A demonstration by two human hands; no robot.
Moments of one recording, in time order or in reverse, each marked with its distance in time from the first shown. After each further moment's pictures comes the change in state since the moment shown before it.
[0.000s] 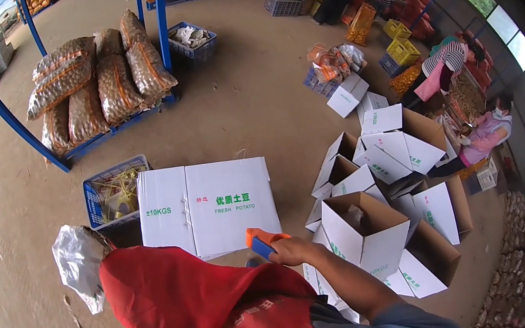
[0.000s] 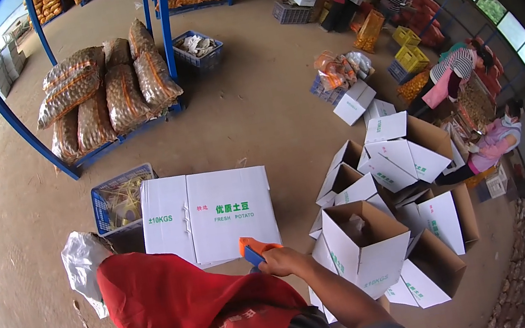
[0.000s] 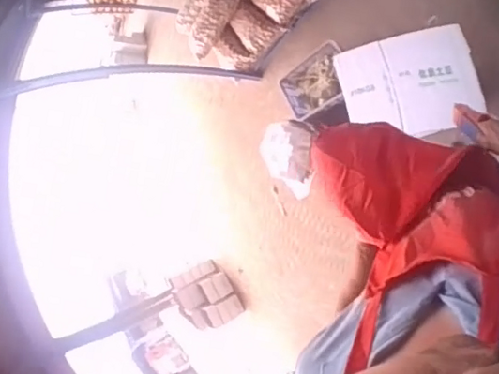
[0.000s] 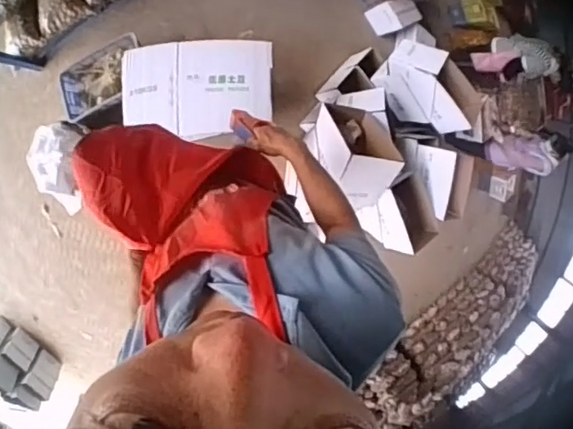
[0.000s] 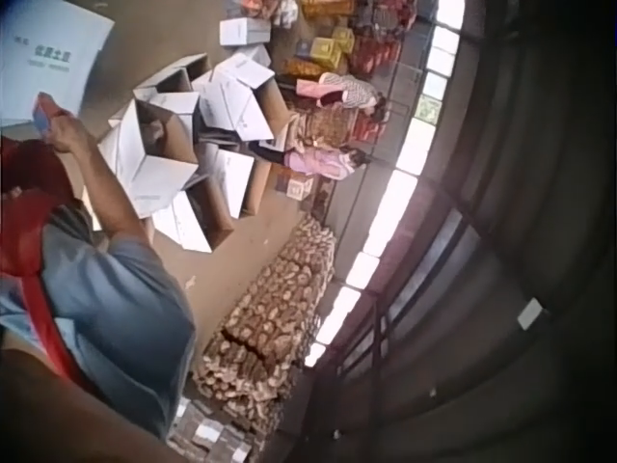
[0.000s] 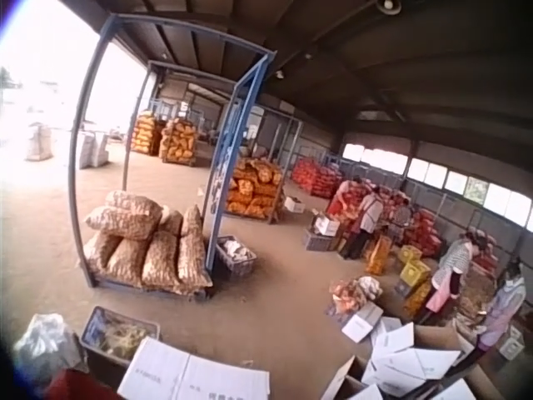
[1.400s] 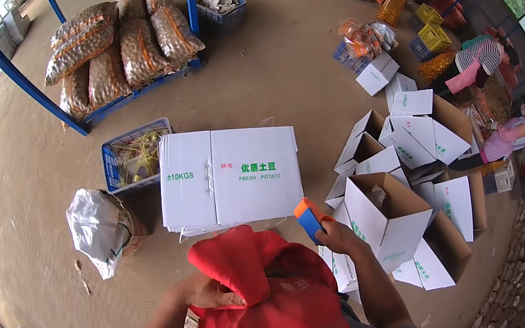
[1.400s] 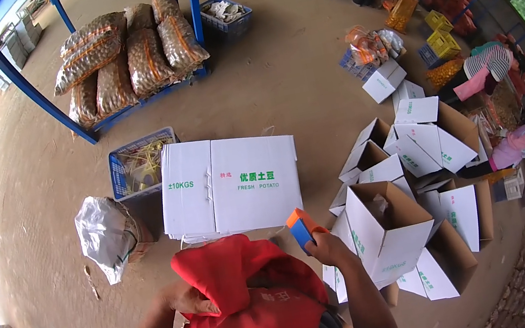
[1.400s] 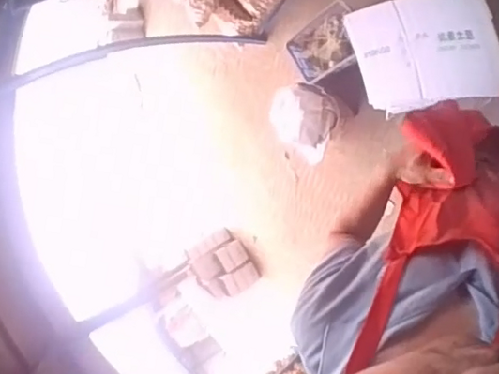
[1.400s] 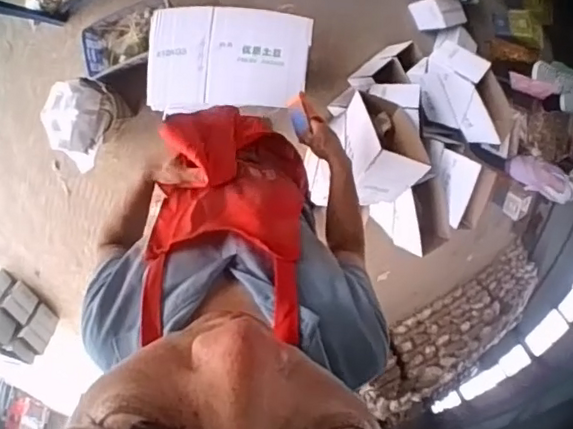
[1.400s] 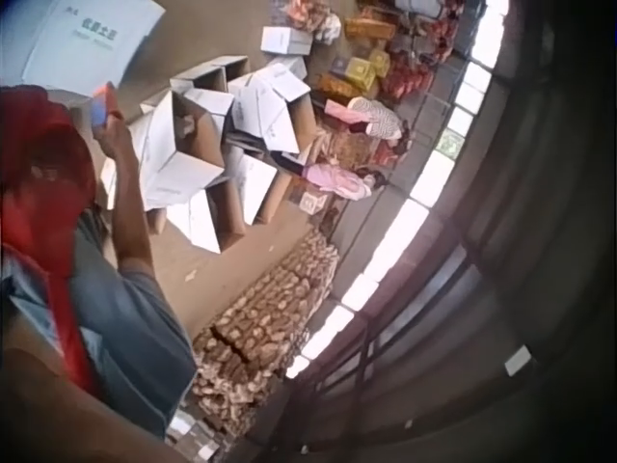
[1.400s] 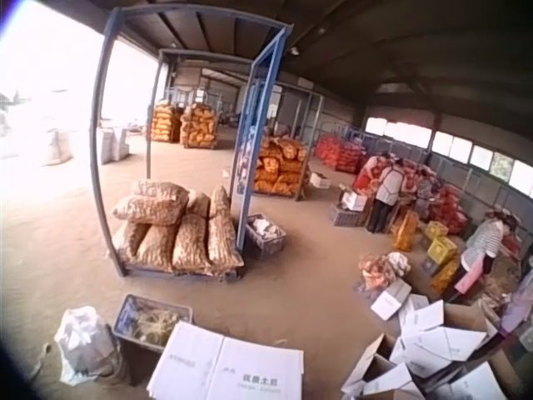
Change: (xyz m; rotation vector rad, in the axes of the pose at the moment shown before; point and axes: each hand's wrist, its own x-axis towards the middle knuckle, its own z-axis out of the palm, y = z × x) left_hand -0.038 0.005 -0.028 0.830 -0.865 -0.466; right_hand -0.054 0.033 0.029 0.257 0.191 0.343
